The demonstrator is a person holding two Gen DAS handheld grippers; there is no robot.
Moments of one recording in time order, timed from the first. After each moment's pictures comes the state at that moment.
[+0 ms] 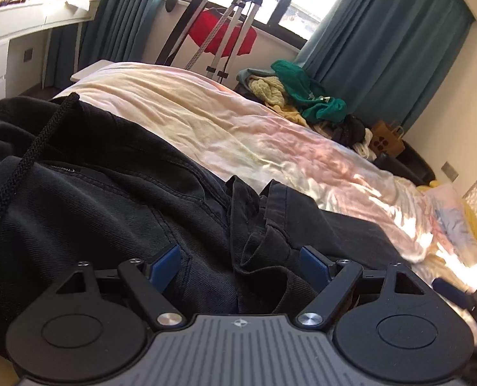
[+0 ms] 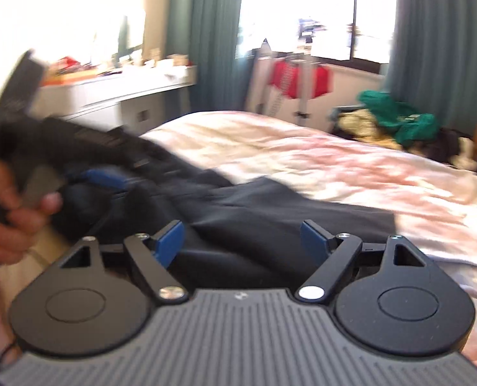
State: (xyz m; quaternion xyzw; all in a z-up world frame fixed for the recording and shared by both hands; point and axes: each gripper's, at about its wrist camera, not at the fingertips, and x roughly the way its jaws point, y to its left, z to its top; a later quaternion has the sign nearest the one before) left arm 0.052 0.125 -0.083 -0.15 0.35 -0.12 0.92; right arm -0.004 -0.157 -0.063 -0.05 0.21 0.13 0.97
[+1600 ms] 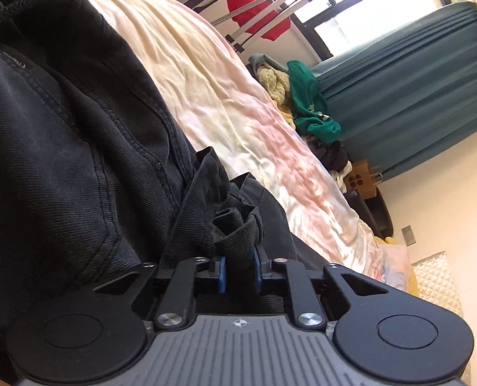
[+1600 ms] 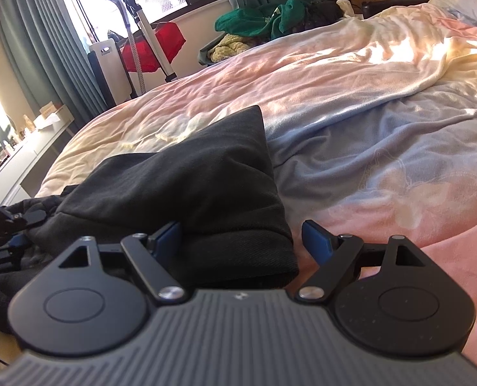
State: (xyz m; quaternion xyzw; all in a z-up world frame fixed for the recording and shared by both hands) left arm 0.107 0.122 -0.122 -0.37 0.37 -0.14 0.84; right arm 0.040 -0.260 -0.141 0.21 0.31 -0.03 0.93
